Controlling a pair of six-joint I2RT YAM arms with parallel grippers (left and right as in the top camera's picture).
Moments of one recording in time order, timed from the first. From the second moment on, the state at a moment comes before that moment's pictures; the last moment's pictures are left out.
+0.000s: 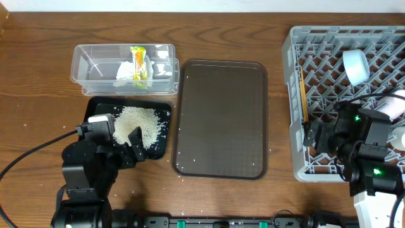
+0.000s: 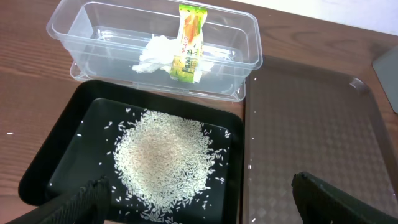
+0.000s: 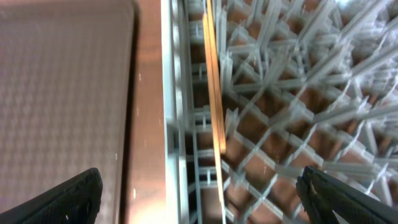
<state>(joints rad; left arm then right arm) 0.04 0.54 0.74 -0.80 0.09 -0.17 -0.13 0.89 0.76 -0.76 -0.14 0.04</state>
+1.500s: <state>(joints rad) 0.04 0.54 0.74 -0.80 0.09 -0.17 -0.01 0.03 0.01 0.00 -0.06 0.04</state>
